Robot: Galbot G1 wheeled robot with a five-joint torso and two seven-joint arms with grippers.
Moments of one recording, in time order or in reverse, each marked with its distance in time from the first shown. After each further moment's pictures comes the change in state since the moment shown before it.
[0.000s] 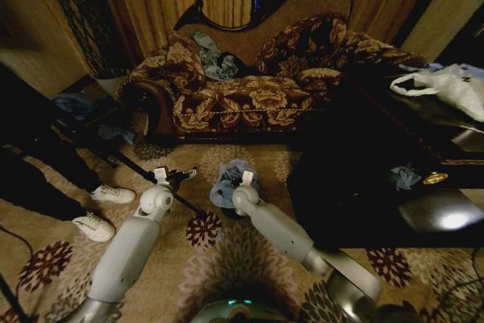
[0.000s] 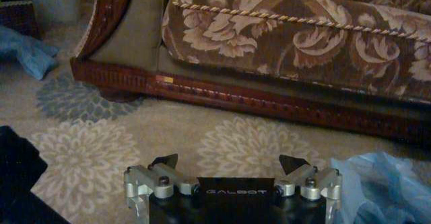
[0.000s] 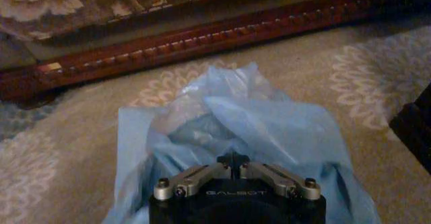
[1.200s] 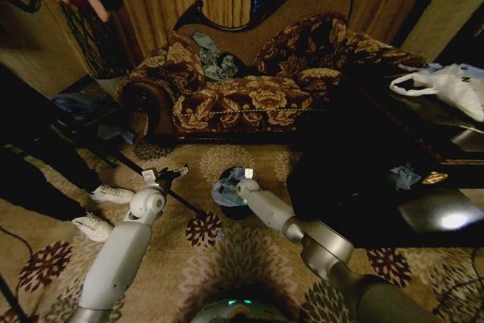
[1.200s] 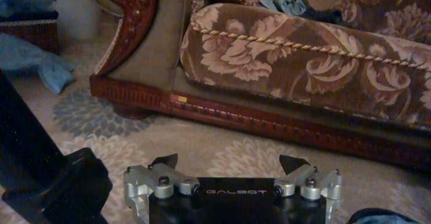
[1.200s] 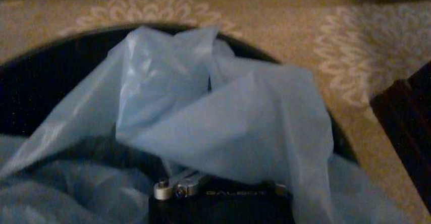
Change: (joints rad) left arm 0.032 0.016 -0.065 -0.002 0.002 -0.074 0.044; right arm 0.104 0.098 -0.042 -0.519 -0.057 -0.052 -0.252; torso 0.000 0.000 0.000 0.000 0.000
